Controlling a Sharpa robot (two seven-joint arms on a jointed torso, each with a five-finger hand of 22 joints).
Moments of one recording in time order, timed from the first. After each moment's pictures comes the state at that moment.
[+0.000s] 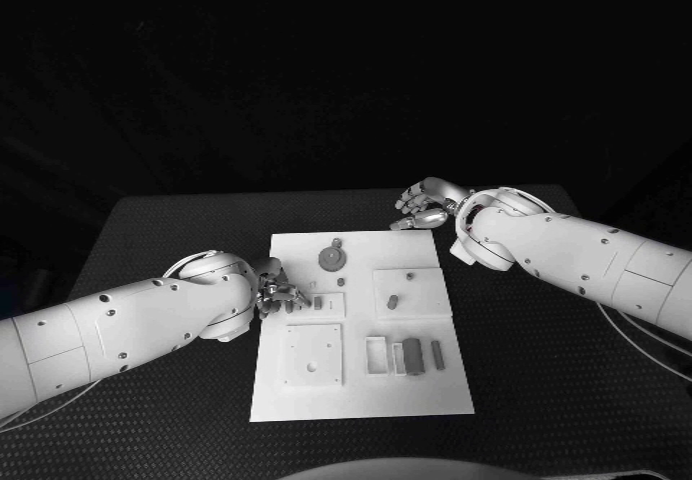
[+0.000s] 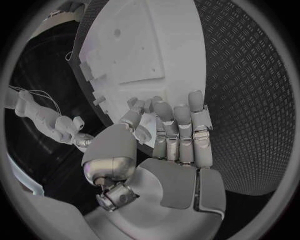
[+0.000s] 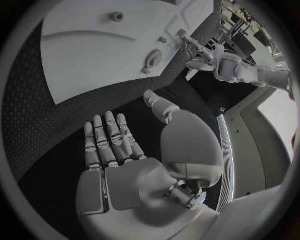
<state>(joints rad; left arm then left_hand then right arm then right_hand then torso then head) 1.19 -0.67 -0.14 1.39 -1.17 -0.06 -0.55 0.77 -0.06 0.40 -0.22 0.05 1.10 0.01 0.57 0.66 1.28 -0.09 0.97 0.60 1.09 -0.11 1.26 0.57 0.01 1.23 -0.21 0.31 1.31 1.18 -0.65 0.04 1.14 -1.15 -0.22 -0.08 1.07 -0.21 0.59 -0.11 0.05 0.62 0.18 0.24 0.52 0.80 0.20 0.08 0.07 0.54 0.24 0.29 0.44 0.04 0.28 0.21 0.22 1.31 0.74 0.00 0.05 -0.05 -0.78</state>
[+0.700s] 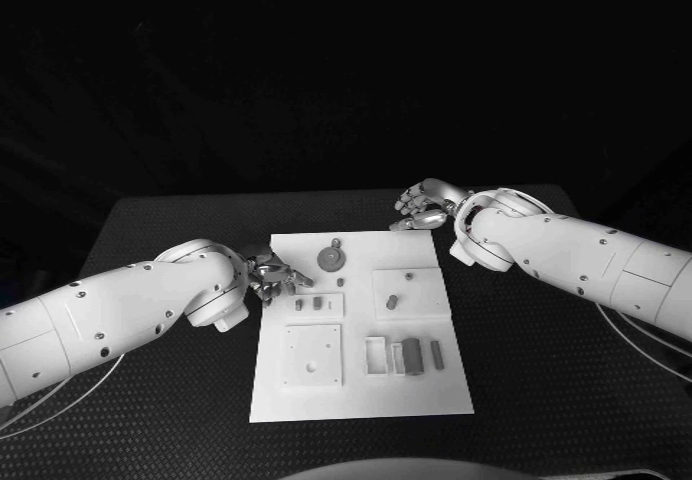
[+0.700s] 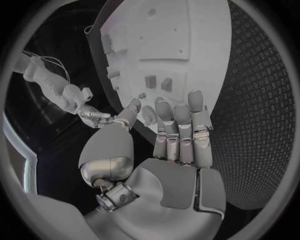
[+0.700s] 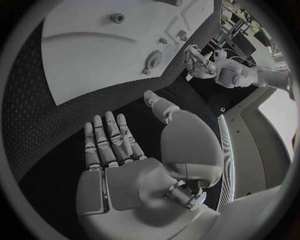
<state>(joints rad) 1.19 -0.71 -0.06 1.39 -0.96 -0.10 -0.50 0.76 -0.14 0.41 -0.20 0.05 1.06 0.02 0.54 0.65 1.27 -0.08 0.97 0.60 1.08 -0.12 1.26 0.56 0.01 1.23 -0.21 0.31 1.31 1.18 -0.65 0.04 1.13 -1.15 -0.21 -0.08 1.07 -0.21 0.59 -0.11 0.05 0.62 0.17 0.24 0.52 0.80 0.20 0.08 0.07 0.54 0.24 0.29 0.44 0.04 0.28 0.21 0.22 1.31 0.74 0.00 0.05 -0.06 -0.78</state>
